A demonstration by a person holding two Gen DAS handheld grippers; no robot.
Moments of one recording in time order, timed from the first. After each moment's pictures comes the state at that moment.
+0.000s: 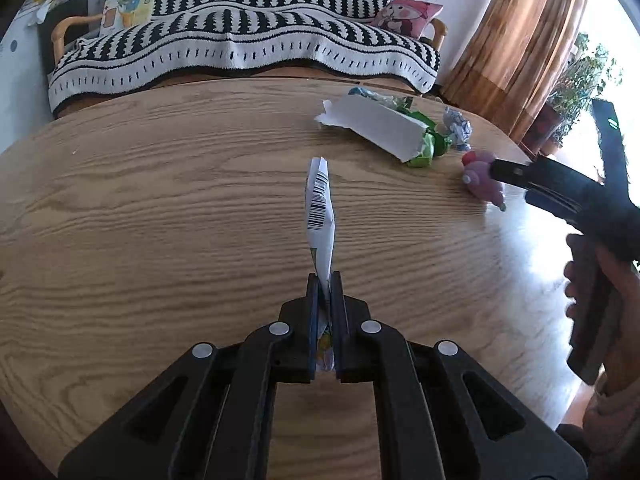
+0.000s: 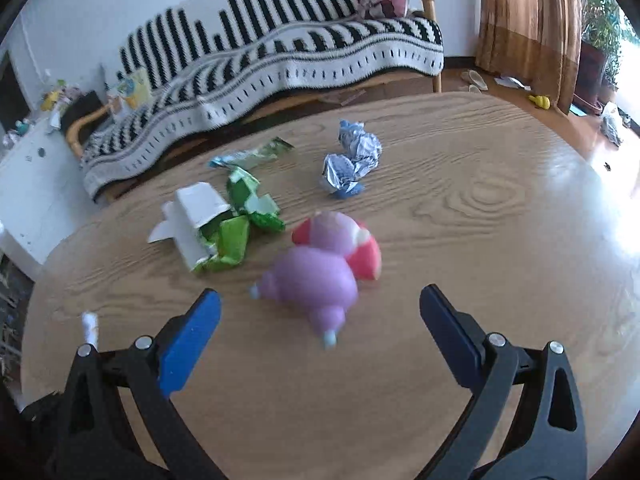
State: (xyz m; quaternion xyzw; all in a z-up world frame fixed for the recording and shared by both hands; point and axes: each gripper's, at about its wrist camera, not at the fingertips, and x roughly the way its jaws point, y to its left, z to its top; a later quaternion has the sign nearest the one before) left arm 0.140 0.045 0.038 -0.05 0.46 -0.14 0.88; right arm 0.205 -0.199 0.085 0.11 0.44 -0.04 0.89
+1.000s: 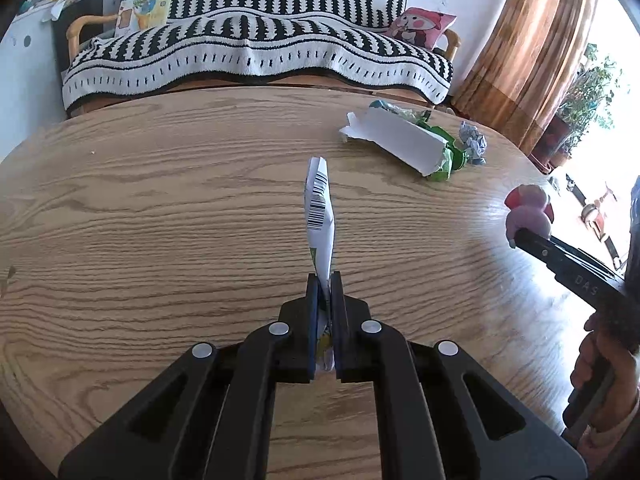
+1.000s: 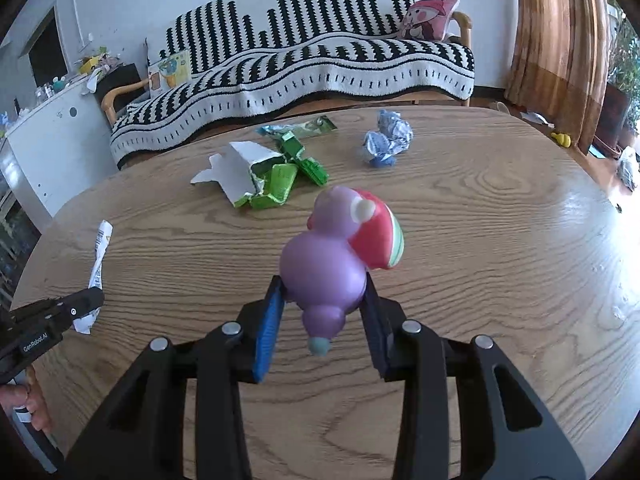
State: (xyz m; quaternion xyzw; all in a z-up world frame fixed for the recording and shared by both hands) left arm 0.134 0.062 0.044 -0.05 0.44 -0.12 0.89; right arm 0.140 -0.171 0.079 0.06 0.41 0.02 0.91
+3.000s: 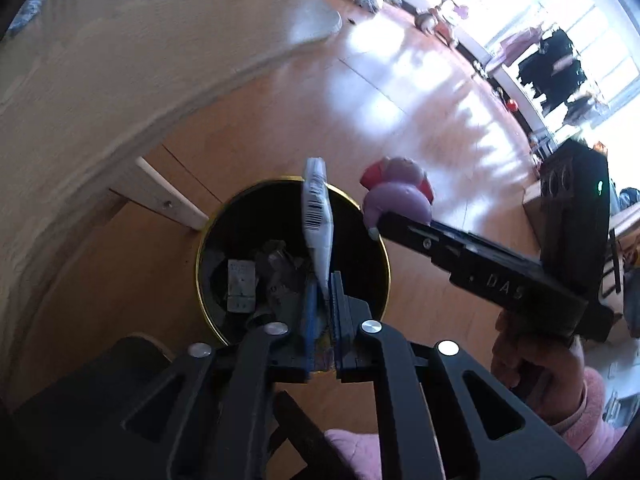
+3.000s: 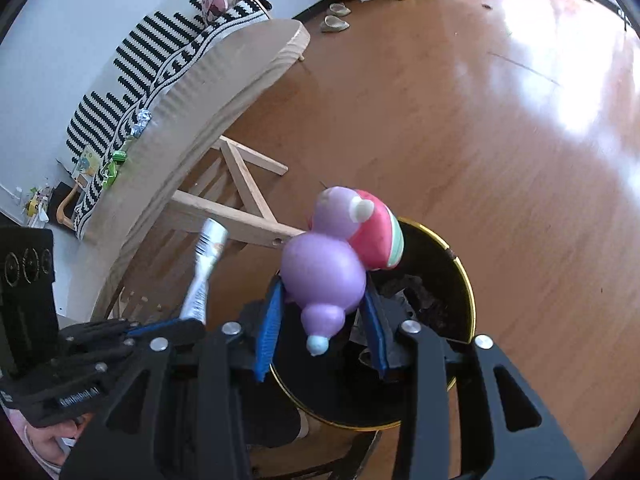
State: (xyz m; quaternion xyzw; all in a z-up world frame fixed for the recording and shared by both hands) left arm -0.093 -0.313 -0.010 0.09 0.58 -0.44 0.68; right arm -0.218 -0.450 0.009 0.33 0.44 -0.11 0.83
